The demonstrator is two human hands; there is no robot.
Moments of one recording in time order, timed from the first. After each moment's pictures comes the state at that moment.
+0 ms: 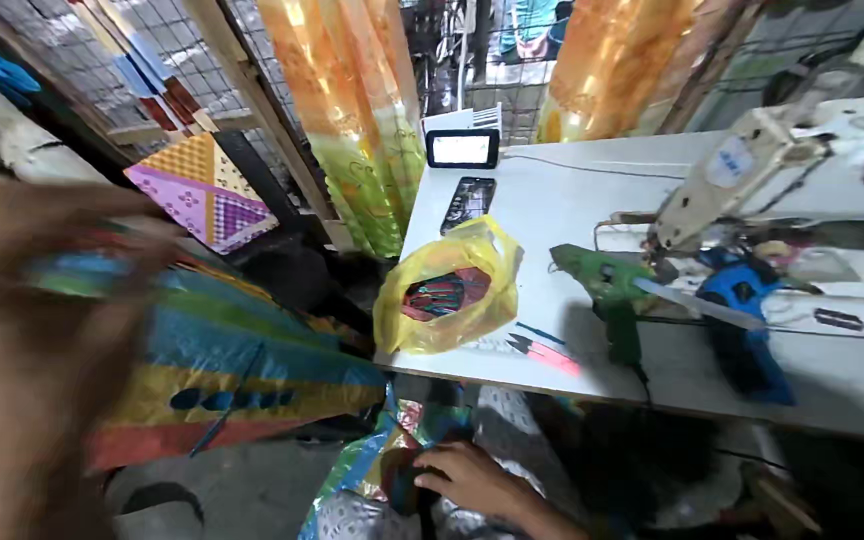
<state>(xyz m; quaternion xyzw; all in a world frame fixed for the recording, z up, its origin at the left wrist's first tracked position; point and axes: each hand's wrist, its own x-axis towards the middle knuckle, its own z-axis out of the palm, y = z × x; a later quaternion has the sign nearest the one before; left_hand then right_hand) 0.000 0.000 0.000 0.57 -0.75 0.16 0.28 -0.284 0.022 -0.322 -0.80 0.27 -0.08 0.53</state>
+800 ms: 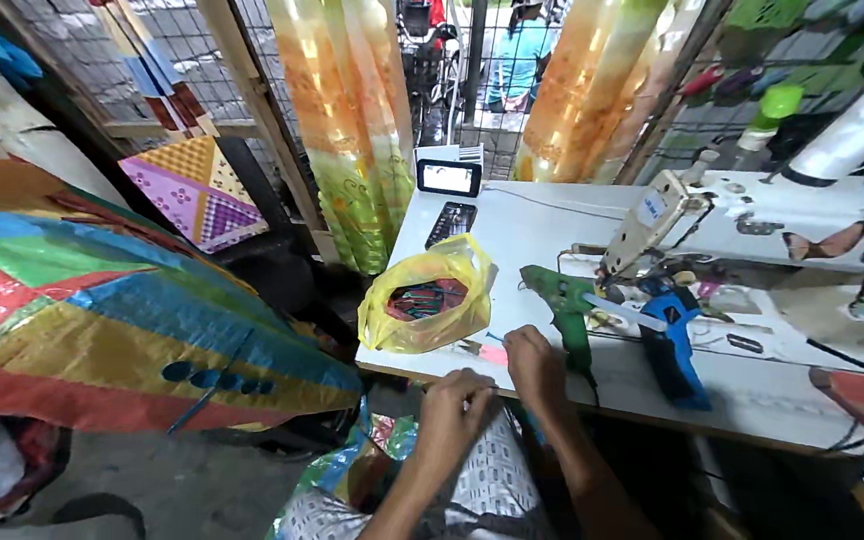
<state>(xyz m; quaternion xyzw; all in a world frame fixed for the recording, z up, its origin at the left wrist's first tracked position) -0.221 0.008 -0.230 0.56 -0.70 -0.27 0.36 -0.372 -0.075 -0.251 -0.72 0.63 -0.25 0.13</state>
